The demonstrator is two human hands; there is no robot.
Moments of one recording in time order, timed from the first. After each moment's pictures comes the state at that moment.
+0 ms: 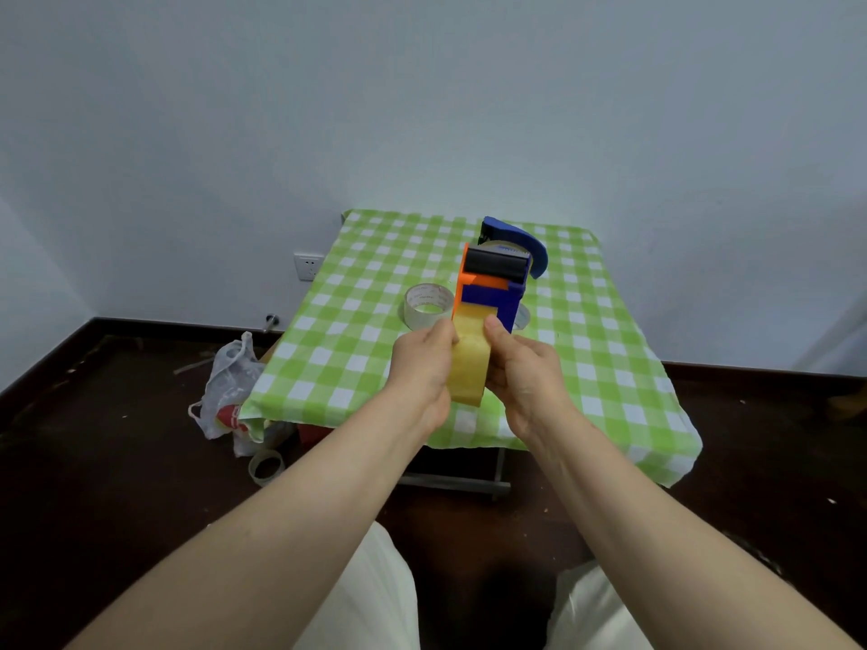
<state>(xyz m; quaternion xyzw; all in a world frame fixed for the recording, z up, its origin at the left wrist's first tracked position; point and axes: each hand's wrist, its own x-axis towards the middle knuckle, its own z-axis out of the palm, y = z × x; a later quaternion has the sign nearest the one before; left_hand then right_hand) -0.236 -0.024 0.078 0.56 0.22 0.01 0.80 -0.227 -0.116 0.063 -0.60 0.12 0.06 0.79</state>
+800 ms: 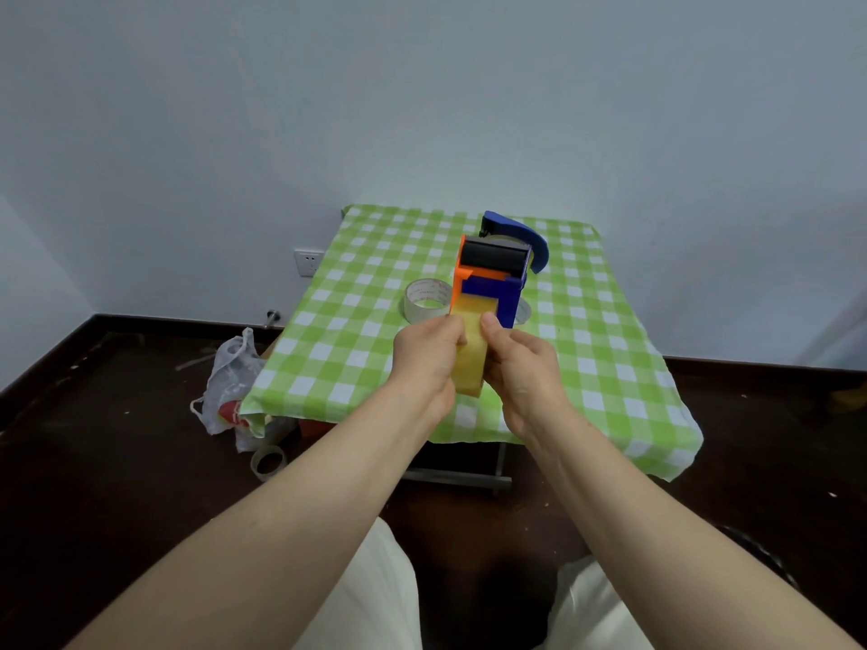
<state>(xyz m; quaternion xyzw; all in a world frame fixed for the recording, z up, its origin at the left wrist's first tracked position) -0.239 -0.028 0.082 0.56 0.21 0.02 0.80 -0.230 -0.111 0.061 -0.60 0.10 0.05 0.79</state>
